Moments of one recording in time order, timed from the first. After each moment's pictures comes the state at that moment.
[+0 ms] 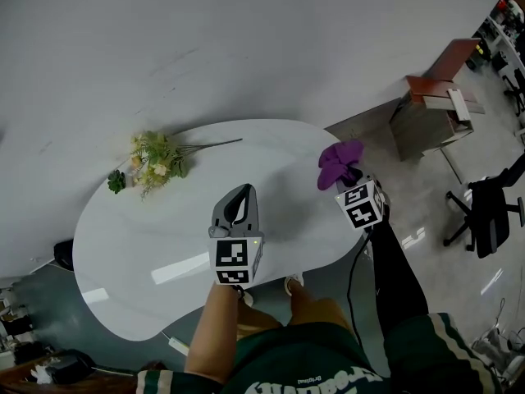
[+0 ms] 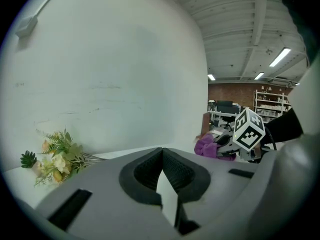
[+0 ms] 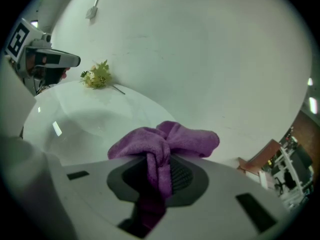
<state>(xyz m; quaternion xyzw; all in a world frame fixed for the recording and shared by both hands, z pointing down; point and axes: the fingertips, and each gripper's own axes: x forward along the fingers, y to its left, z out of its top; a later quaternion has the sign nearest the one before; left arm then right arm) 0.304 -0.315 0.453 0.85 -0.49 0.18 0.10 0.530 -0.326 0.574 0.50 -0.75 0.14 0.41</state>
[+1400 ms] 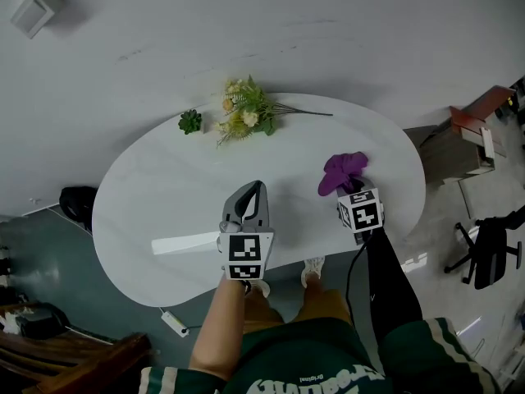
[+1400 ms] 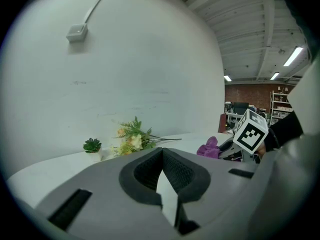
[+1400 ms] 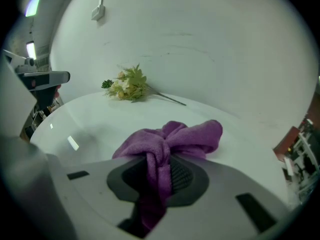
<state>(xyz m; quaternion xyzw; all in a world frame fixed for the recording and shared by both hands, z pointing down) 0.079 -0.241 0.448 0.80 -0.57 0.16 0.11 0.289 -0.274 0.579 0.46 -0.78 0.21 0.37</state>
